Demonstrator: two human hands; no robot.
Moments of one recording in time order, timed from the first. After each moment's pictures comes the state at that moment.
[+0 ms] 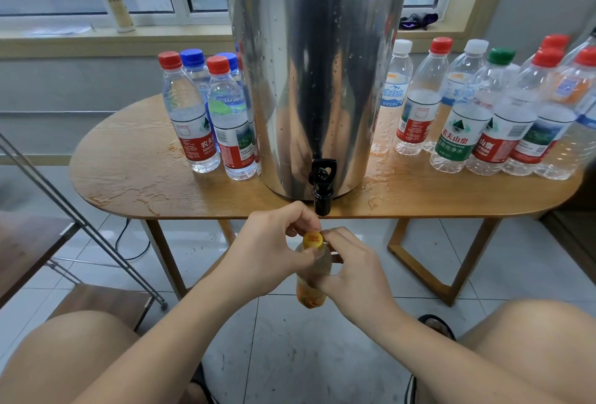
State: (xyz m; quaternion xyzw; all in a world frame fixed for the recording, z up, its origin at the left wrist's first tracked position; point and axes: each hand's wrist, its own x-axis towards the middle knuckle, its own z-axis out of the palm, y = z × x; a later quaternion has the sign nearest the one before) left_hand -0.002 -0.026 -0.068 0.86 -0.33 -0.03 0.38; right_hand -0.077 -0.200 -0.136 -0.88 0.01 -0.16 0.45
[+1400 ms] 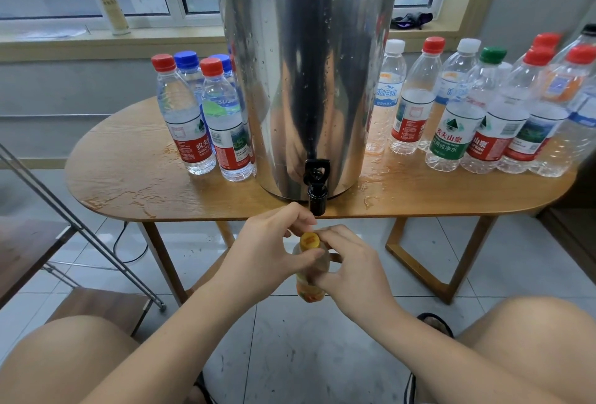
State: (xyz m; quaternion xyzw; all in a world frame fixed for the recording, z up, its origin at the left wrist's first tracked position) left_hand -0.007 -0.029 -0.074 0.86 -0.35 0.02 0.37; right_hand -0.081 -0.202 -0.126 -0.87 0.01 -0.15 0.47
